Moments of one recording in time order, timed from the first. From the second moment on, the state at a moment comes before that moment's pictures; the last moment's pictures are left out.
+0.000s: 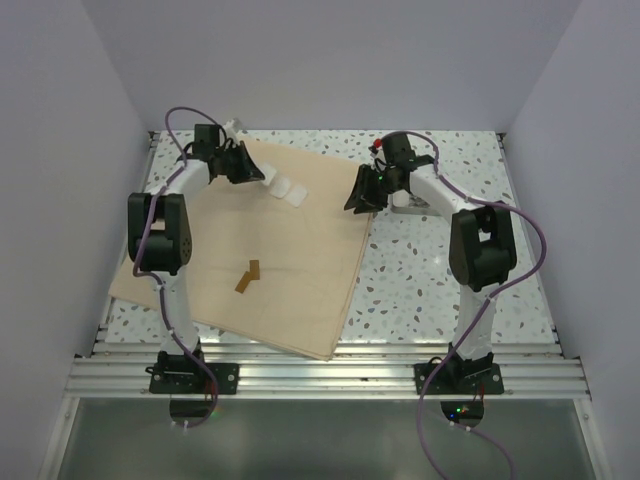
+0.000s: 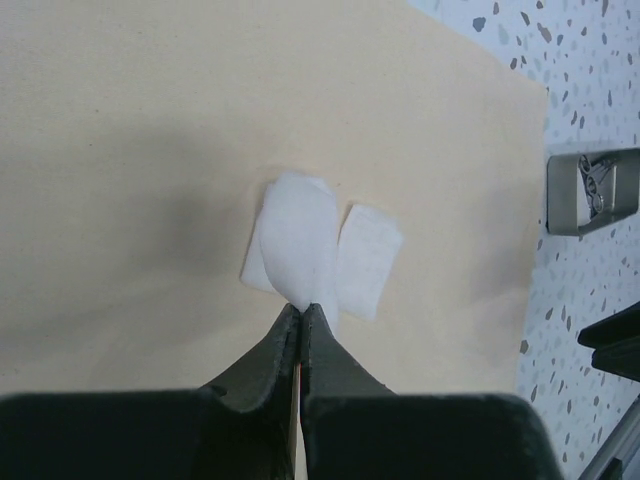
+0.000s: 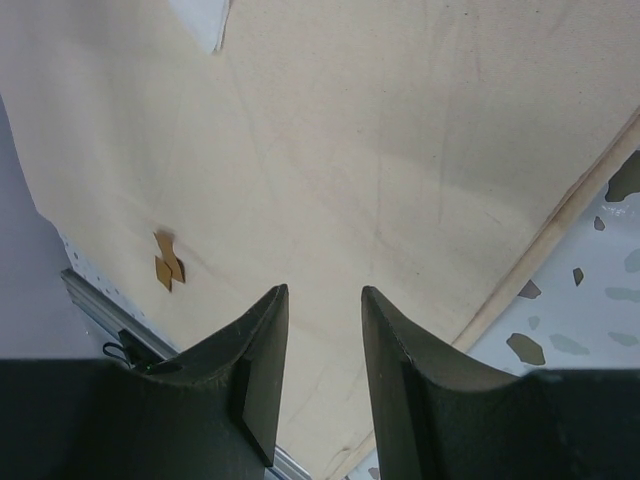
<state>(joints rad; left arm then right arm) -0.03 2.15 1.67 -0.31 0.55 -0.34 0.31 2.02 1.62 -0.61 -0.46 0.52</state>
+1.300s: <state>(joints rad) -0.08 2.28 1.67 -0.22 0.60 -0.39 0.31 2.02 1.62 -0.60 -0.46 0.52</state>
